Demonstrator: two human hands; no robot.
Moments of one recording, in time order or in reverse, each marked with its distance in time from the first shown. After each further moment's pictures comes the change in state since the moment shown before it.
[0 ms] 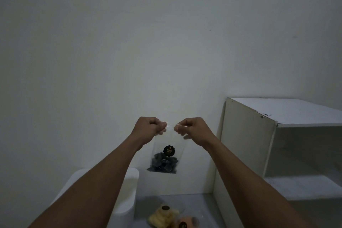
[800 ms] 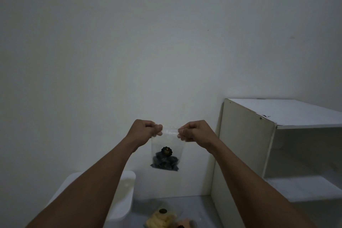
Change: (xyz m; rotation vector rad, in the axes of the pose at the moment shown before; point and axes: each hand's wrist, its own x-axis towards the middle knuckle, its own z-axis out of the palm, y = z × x) left_hand 0.009 -0.007 -0.006 0.088 -0.017 -0.020; right_hand 0.002 0.013 -0.013 0.109 -0.015 0.077
